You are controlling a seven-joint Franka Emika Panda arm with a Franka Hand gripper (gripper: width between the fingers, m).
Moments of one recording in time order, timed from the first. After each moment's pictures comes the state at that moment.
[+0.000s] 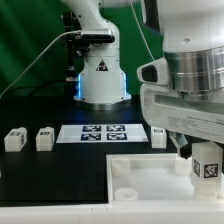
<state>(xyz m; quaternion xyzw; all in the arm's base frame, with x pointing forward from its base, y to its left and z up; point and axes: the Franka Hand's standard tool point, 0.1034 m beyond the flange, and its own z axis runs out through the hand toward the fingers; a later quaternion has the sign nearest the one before) 0.624 0.122 0.070 -0.91 0.40 0.04 0.06</state>
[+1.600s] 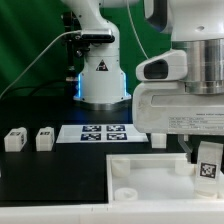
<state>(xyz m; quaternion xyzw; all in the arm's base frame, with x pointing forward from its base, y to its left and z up) 0.635 0.120 0.074 -0.96 0.26 -0.01 0.05</state>
